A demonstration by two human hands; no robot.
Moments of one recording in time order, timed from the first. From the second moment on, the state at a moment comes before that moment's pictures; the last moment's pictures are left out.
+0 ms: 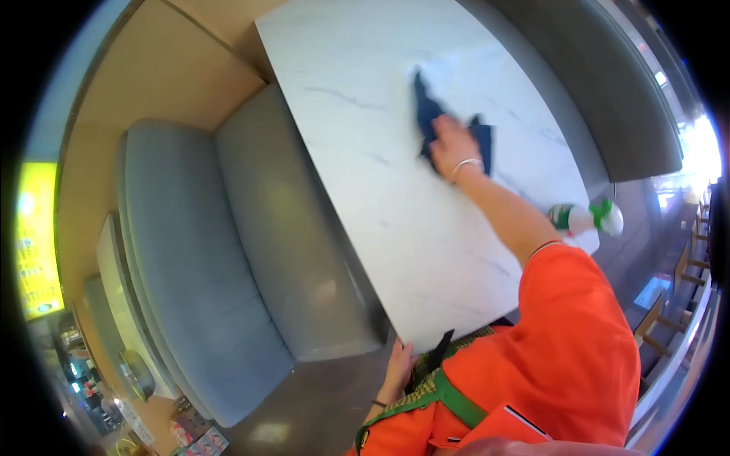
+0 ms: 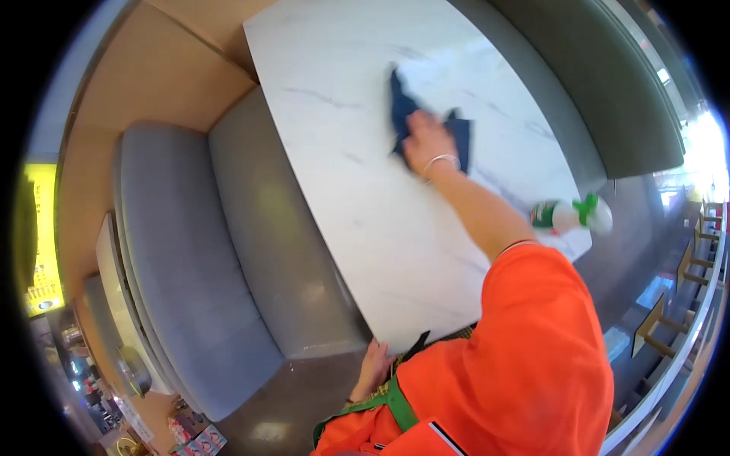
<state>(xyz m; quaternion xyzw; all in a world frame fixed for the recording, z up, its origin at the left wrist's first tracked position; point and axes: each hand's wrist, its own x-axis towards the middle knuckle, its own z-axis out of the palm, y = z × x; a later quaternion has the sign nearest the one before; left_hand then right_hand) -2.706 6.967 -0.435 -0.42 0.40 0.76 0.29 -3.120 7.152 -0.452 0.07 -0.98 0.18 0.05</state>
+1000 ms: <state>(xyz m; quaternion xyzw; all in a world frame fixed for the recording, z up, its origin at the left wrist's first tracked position) -2.968 7.301 -0.375 0.22 0.78 0.59 0.05 -2.870 7.266 -0.457 0.25 -0.92 0.29 -0.10</state>
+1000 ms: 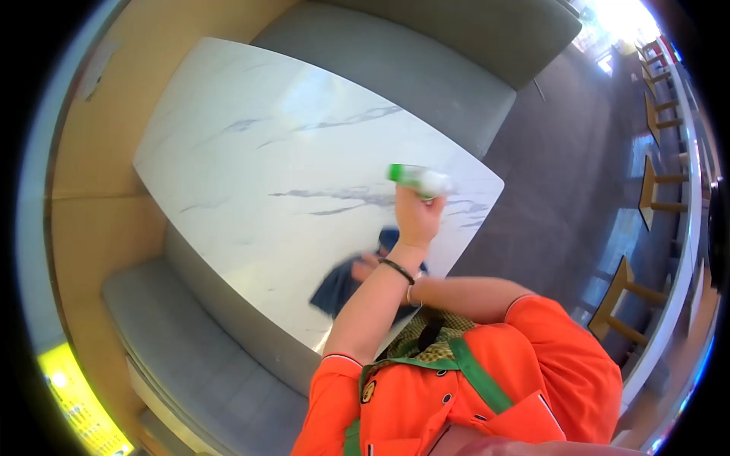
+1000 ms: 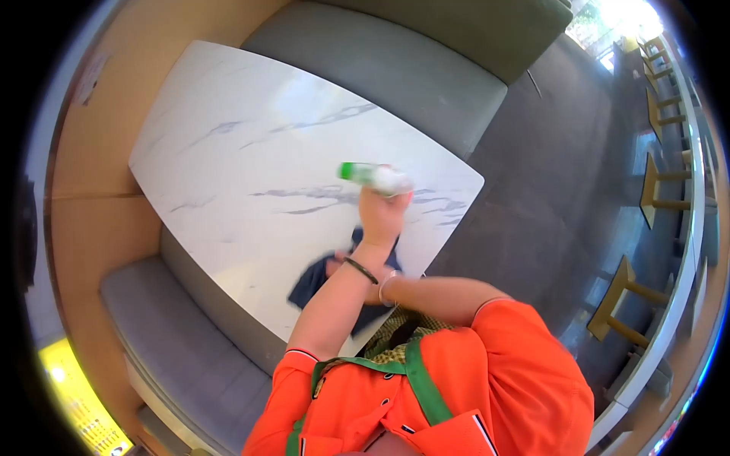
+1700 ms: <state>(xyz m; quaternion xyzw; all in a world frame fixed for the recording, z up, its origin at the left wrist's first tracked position) -2.916 7.163 -0.361 0.10 0.77 0.63 0.02 -2.849 7.341 -0.487 -0.55 -0.71 0.38 0.23</state>
